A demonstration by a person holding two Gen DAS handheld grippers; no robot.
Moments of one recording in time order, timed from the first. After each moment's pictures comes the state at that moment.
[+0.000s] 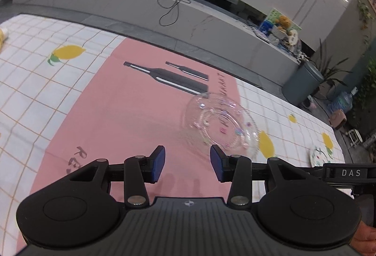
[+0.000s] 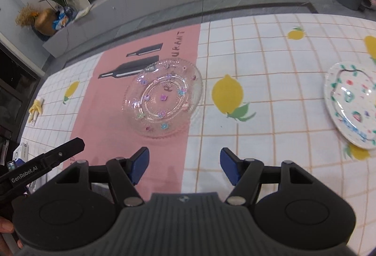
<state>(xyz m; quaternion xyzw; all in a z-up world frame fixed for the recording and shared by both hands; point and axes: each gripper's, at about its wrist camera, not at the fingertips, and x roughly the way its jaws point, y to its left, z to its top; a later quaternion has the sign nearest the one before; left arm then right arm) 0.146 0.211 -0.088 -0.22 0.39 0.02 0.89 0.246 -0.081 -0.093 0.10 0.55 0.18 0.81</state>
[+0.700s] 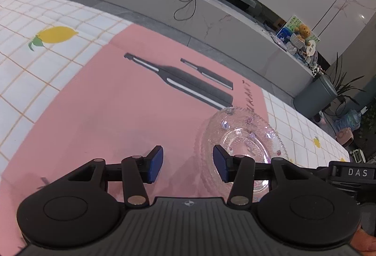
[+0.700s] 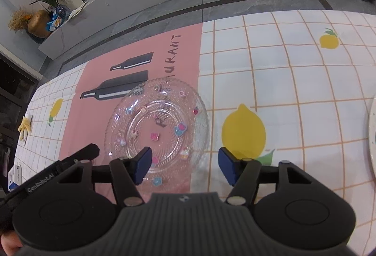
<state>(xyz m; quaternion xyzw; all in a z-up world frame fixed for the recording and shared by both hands) 0.209 0.223 -0.136 -0.26 0.40 0.04 0.88 0.324 -0.058 -0.135 0.13 0.56 0.18 0.80</state>
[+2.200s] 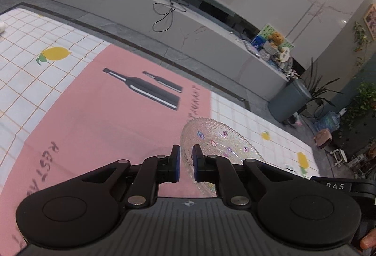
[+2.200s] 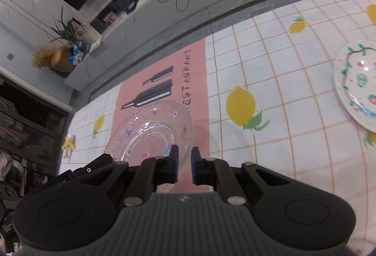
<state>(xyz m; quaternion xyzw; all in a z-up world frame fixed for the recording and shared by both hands) 0.137 0.175 -0.044 -0.26 0.36 0.01 0.89 0.231 -0.131 -0.065 0.25 0.51 0.20 0.80</state>
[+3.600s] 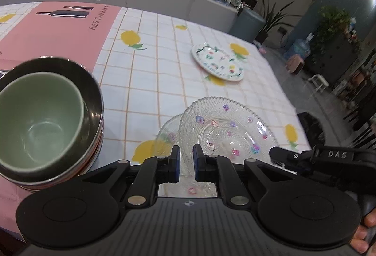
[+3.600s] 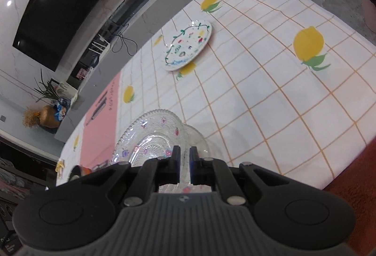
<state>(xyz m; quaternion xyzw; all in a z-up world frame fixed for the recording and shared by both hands) 0.005 -0.037 -0.092 -0.15 0.42 -0.09 0.89 0.013 -0.358 -0.105 0.34 0.46 0.09 0.82</state>
